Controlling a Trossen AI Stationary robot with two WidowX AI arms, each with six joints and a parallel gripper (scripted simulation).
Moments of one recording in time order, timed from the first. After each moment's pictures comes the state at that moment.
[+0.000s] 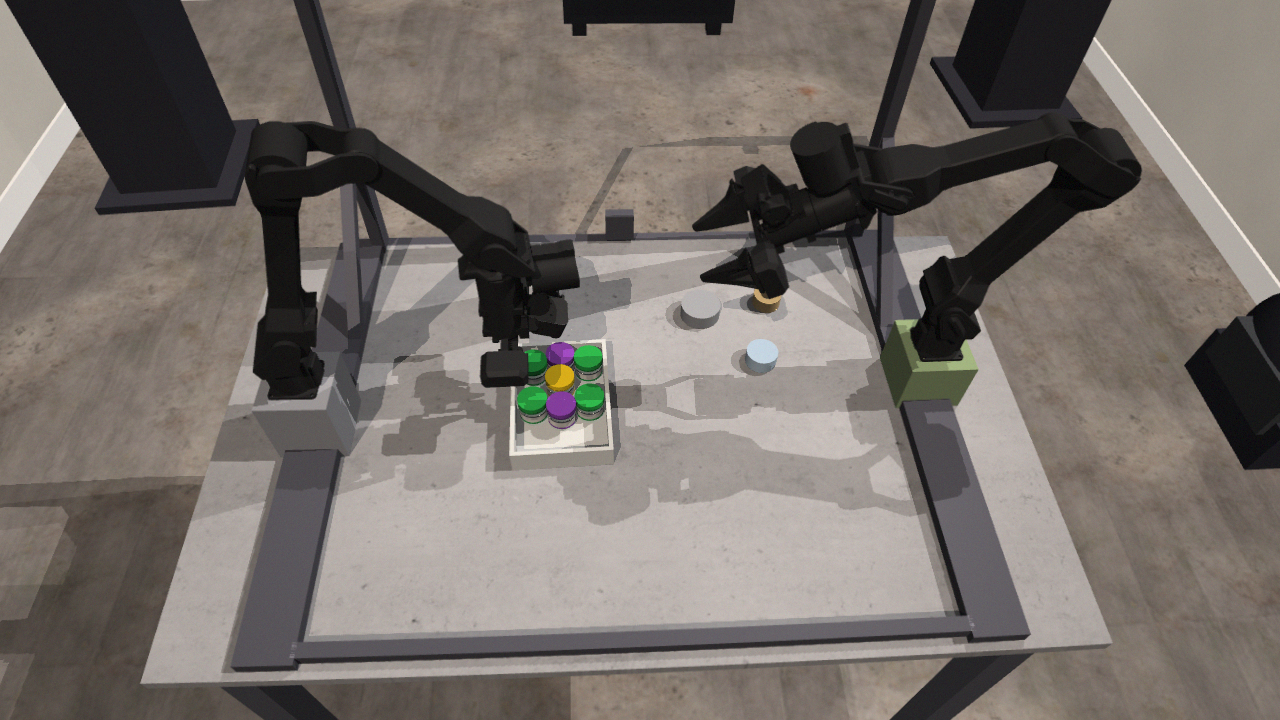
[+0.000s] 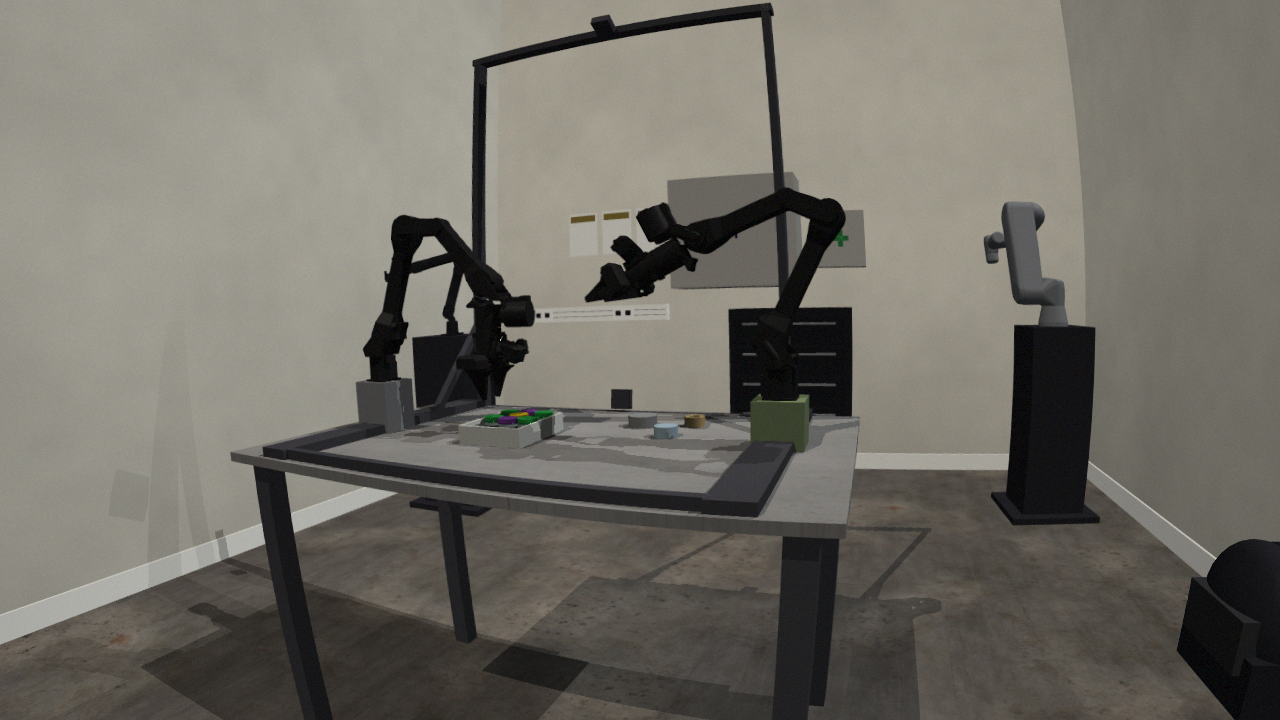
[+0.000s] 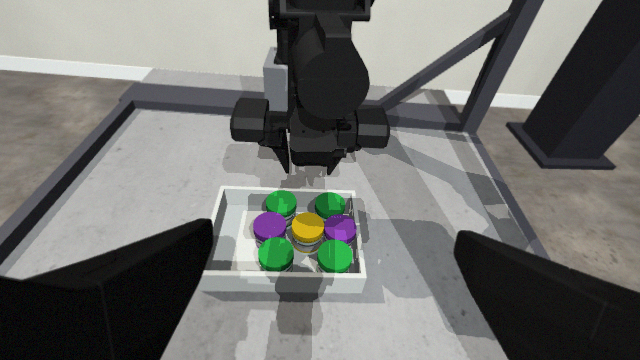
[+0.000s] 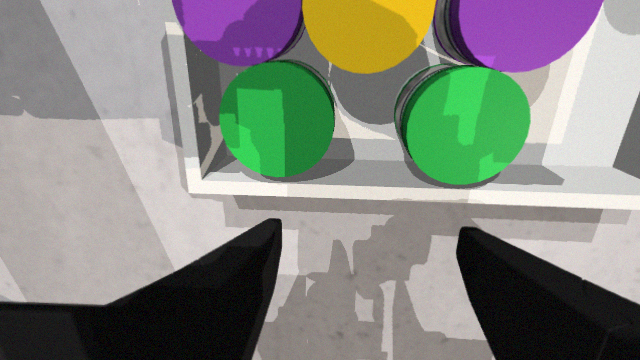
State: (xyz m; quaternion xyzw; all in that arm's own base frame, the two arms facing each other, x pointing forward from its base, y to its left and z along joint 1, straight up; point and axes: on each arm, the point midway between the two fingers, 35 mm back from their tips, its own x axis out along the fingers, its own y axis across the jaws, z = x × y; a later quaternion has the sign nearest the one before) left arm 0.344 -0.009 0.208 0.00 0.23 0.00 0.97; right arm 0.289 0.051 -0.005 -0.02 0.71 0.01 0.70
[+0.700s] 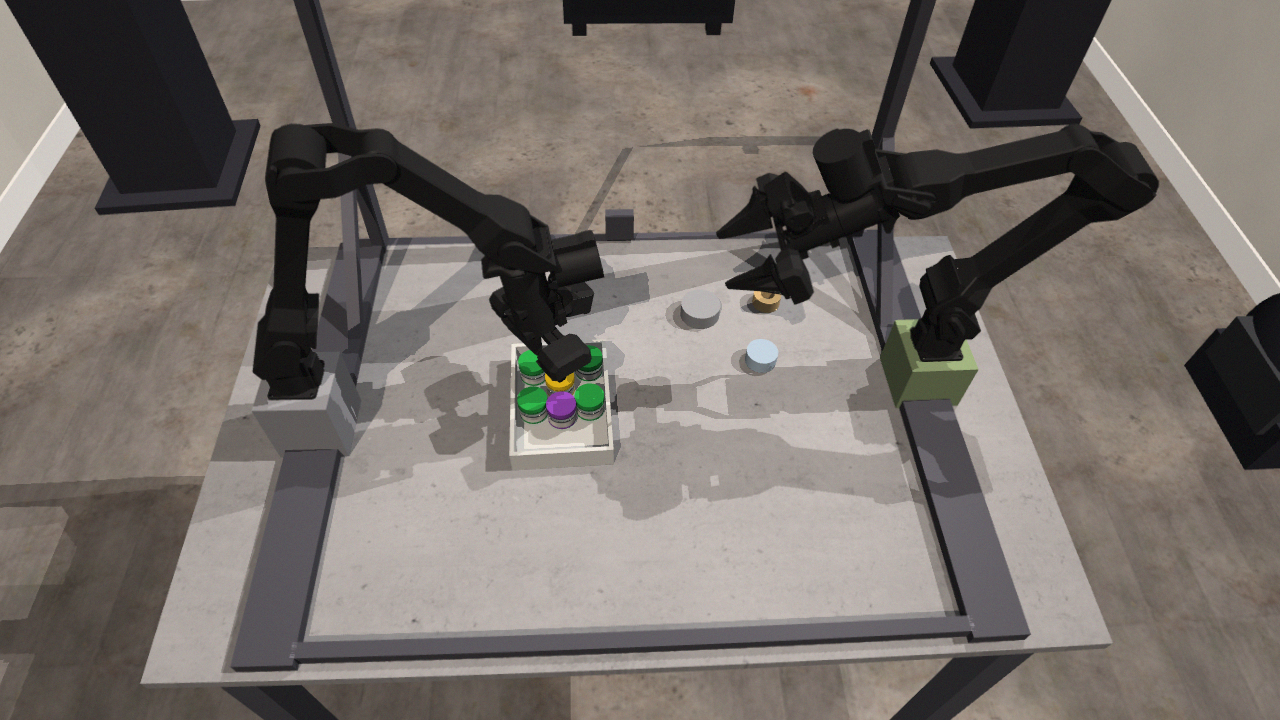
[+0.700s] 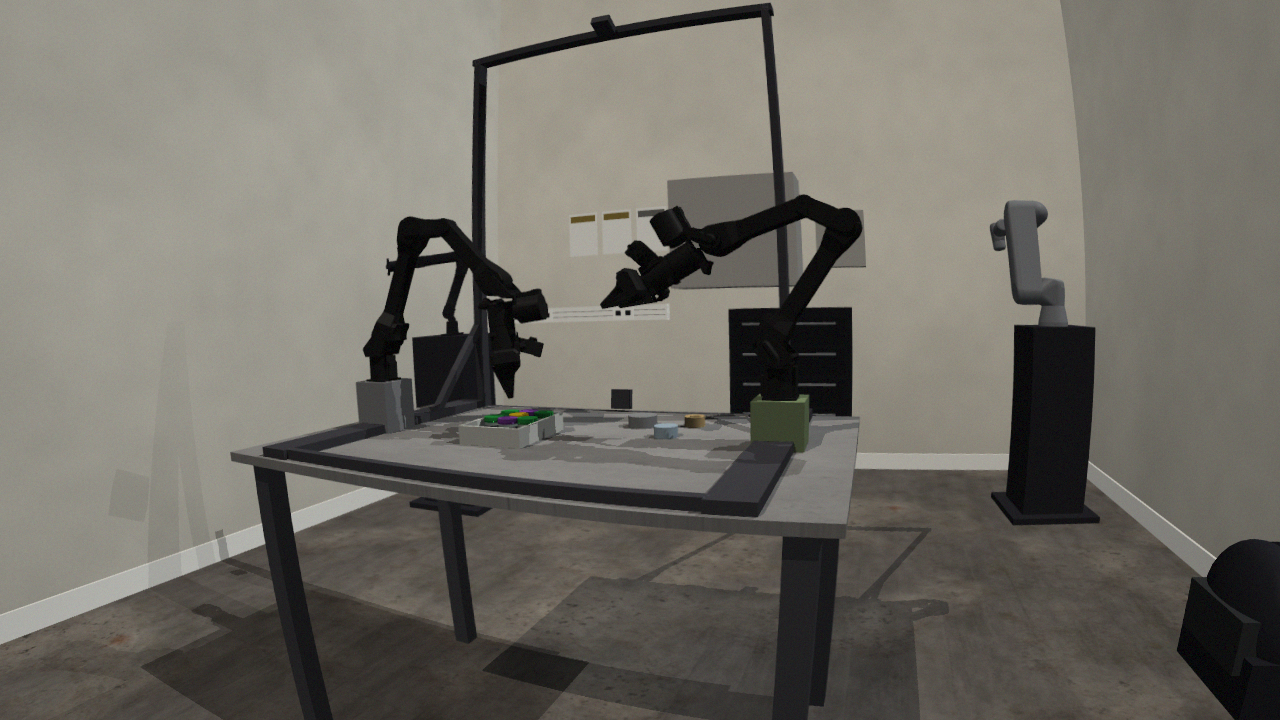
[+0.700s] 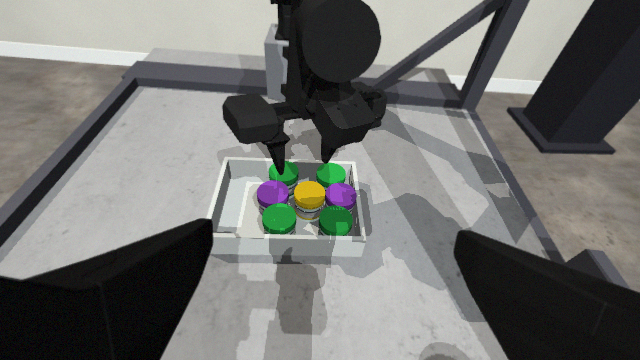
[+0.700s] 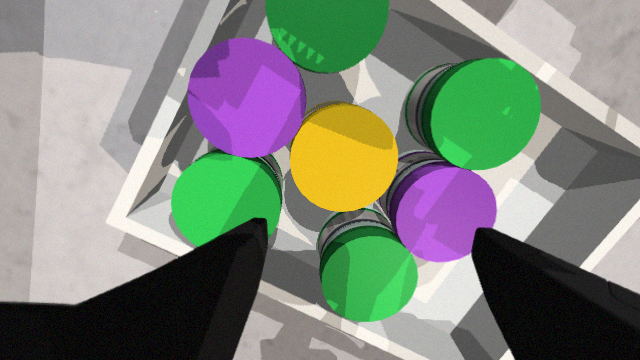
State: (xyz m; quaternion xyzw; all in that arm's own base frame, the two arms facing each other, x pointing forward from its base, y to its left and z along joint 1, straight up) left arm 0.311 -0.009 0.195 0.00 0.24 0.00 0.97; right arm 0.340 0.047 -0.003 -0.23 0.64 0.16 0.72
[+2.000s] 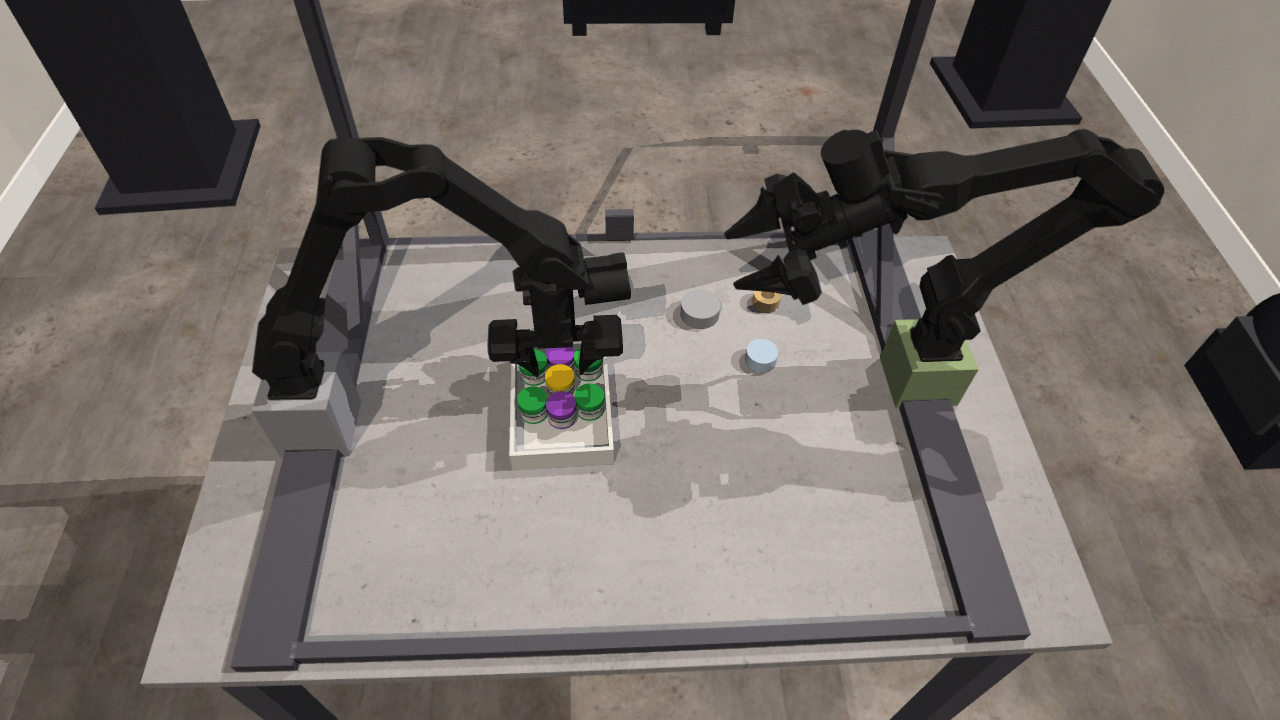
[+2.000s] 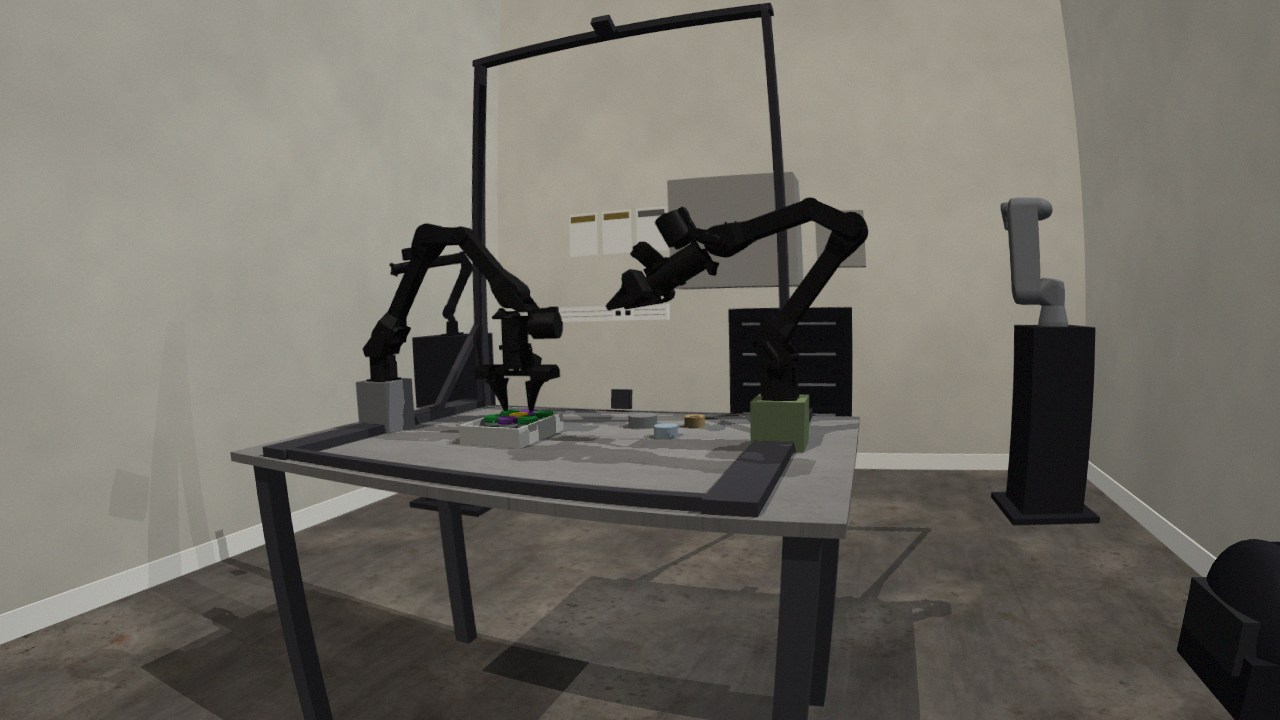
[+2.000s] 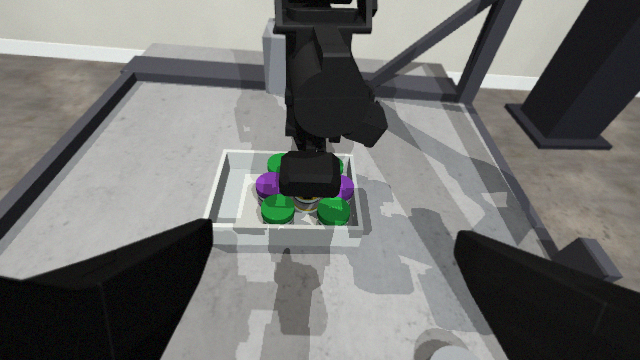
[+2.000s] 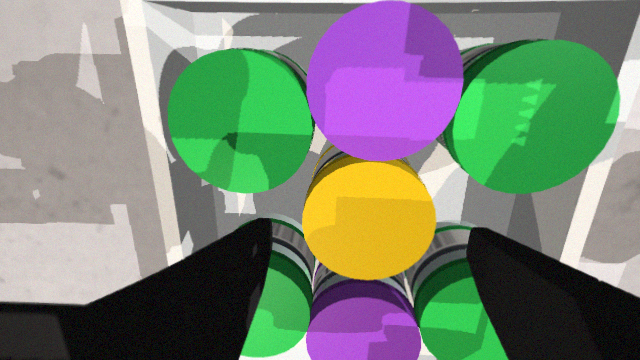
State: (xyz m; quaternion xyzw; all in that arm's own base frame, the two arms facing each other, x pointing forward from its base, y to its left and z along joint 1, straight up) left arm 0.300 -0.010 0.192 0.00 0.25 0.00 0.97; right arm 0.356 0.056 -0.033 -0.51 0.49 0.51 0.49
